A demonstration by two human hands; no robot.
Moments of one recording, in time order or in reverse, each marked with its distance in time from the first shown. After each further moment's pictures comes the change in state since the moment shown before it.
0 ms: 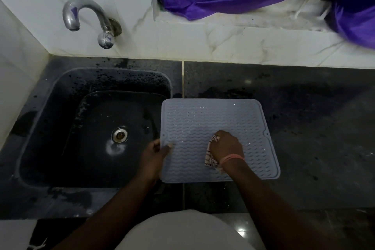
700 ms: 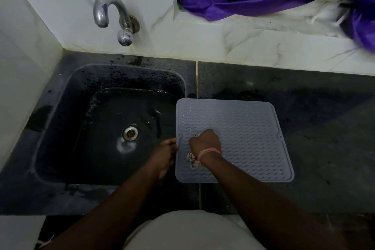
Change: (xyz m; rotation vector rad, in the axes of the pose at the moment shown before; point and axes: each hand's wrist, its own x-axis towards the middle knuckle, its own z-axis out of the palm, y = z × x) left_hand 0.014 0.023 -0.021 -0.125 -0.160 -0.257; right_hand -0.019 -0.105 0.051 0.269 -0.035 0.171
